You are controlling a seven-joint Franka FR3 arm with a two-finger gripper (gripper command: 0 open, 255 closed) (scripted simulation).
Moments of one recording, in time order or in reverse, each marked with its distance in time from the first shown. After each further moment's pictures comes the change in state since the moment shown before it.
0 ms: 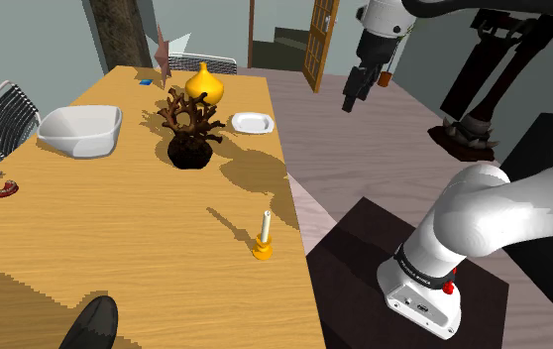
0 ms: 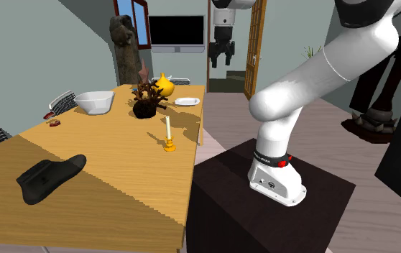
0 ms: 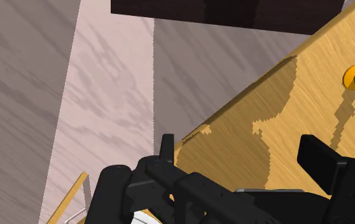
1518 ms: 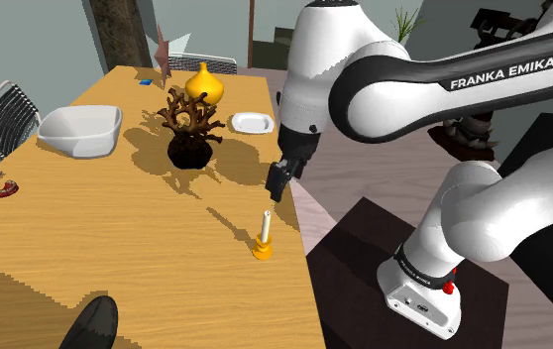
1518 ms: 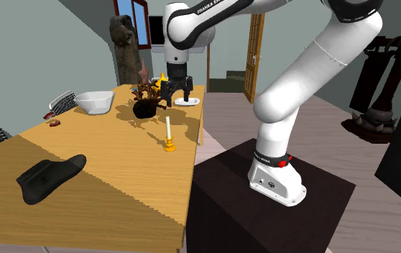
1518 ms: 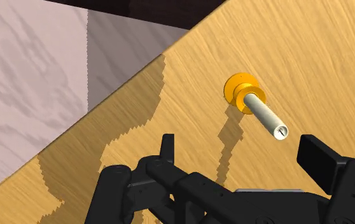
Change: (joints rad) arm 0.214 0.200 0.409 -0.162 0.268 0.357 0.372
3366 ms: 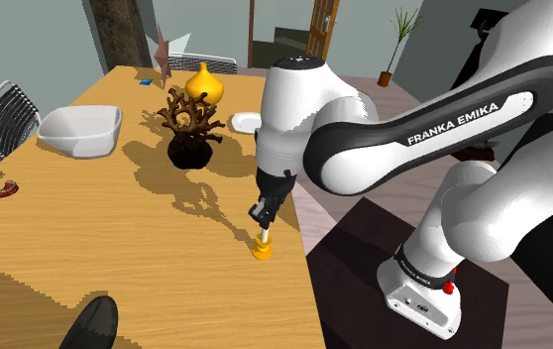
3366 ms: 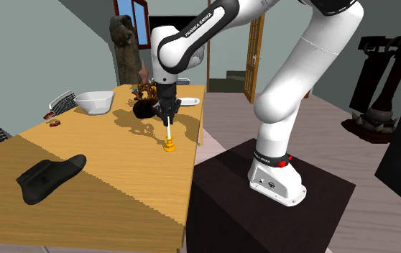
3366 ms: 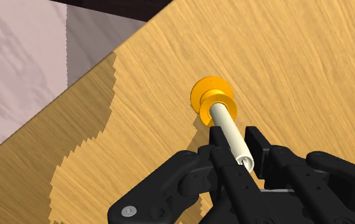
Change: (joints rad) arm 0.015 0.180 0.119 -0.025 0.019 0.211 0.090
